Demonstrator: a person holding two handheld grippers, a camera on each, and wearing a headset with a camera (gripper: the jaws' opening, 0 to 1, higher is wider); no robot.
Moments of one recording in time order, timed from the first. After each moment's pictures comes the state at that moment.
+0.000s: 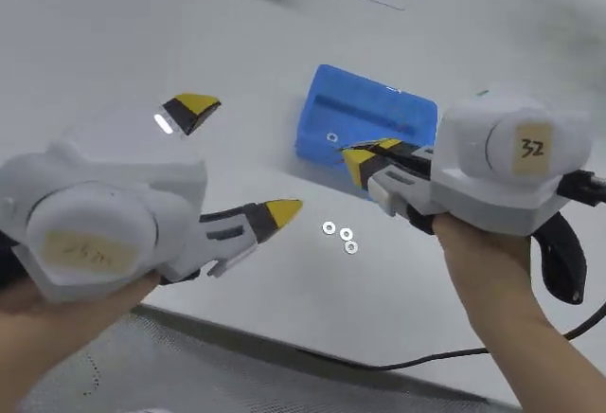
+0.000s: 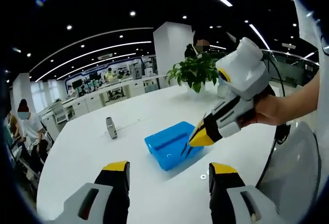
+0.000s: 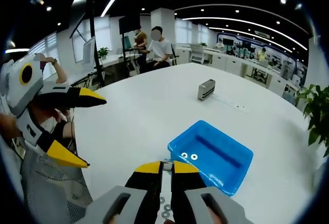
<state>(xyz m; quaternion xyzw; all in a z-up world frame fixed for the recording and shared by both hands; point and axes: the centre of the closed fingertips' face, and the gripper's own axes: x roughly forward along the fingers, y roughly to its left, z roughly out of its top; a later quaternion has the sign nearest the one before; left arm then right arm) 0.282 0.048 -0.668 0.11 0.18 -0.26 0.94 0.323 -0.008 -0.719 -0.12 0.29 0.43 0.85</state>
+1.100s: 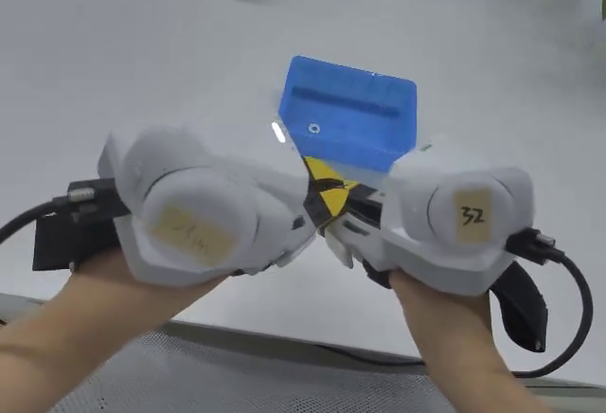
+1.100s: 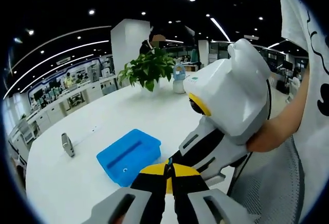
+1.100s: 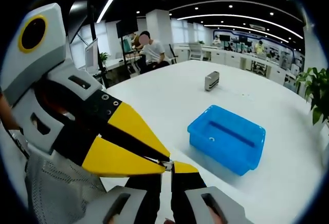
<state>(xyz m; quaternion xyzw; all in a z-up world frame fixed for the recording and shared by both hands) 0.267 -0.038 -0.684 0.15 0.21 -0.42 0.87 0.281 -0.006 -0.739 -0.09 0.30 0.43 0.85</state>
